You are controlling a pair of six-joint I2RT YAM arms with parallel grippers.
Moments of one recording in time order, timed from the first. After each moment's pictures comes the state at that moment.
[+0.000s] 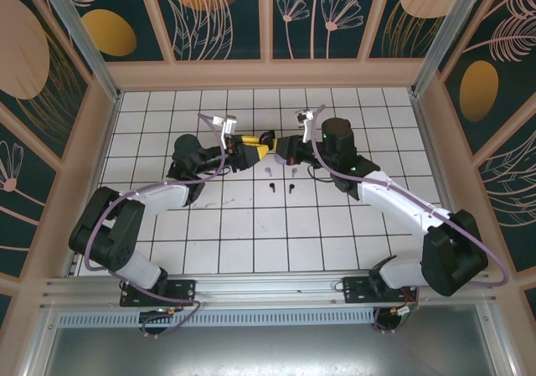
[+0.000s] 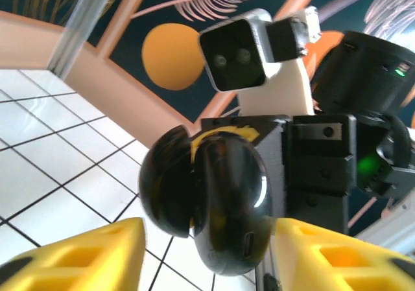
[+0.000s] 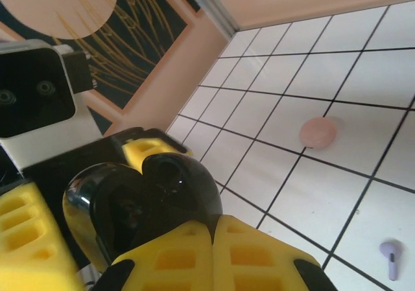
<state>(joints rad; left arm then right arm) -0.45 1.56 0.73 0.99 0.87 -0.77 0.58 1.34 0.93 0.13 -0.46 0.54</state>
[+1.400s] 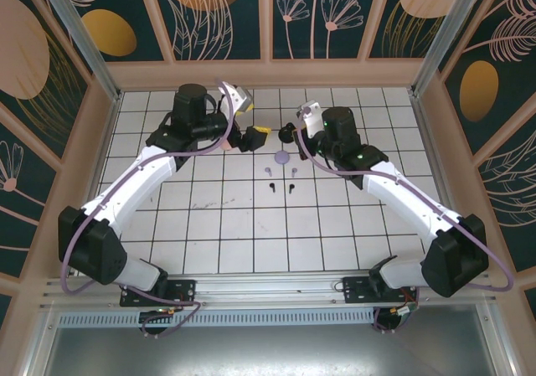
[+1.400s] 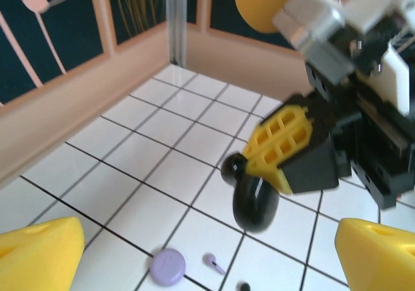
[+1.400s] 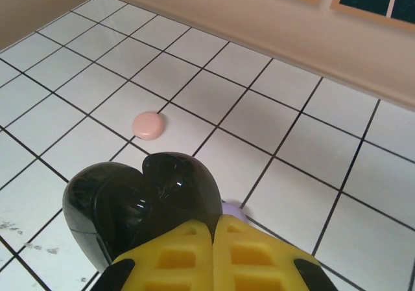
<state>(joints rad) -0.45 1.48 1.29 -0.18 0.65 0.14 0.56 1.34 1.09 -0.24 -0.09 -0.05</state>
